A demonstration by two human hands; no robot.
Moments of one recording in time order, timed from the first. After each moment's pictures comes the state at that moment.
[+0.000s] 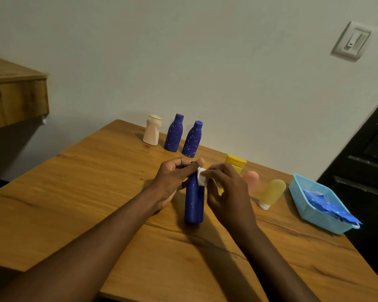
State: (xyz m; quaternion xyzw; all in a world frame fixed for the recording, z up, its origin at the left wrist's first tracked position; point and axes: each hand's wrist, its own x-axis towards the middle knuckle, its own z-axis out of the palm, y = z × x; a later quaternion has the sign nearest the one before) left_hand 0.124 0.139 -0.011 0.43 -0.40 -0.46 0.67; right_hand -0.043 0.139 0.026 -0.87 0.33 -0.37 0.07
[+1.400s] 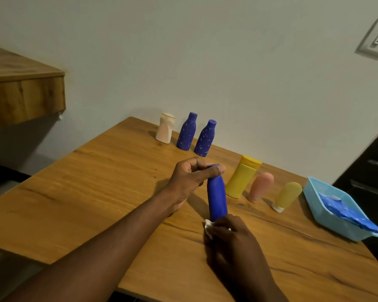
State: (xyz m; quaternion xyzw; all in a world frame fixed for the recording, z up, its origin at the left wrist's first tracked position) left_hand 0.121 0.146 -0.011 0.45 -0.42 -0.43 0.66; right_hand -0.073 0.193 -0.037 -0.90 0.35 -0.24 0.02
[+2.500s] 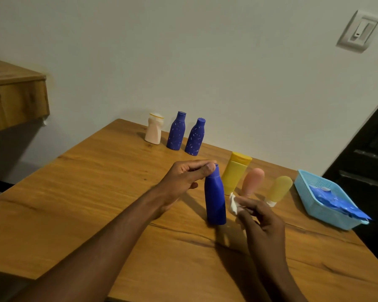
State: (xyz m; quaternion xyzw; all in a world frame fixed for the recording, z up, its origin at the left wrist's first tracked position) left_hand 0.120 0.159 0.005 0.45 -0.50 -0.46 0.58; right_hand -0.095 0.167 -0.017 -0.67 0.42 -0.51 0.34
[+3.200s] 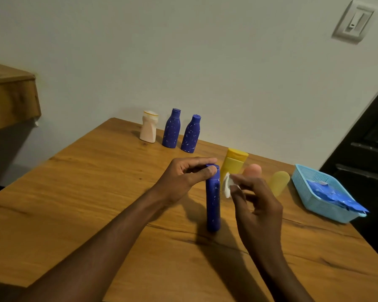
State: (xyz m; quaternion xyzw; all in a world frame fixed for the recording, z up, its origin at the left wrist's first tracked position) left_hand 0.117 0.156 0.002 0.42 -0.56 -0.39 0.60; right_hand -0.078 0.166 0.008 -0.76 0.33 -0.54 0.18
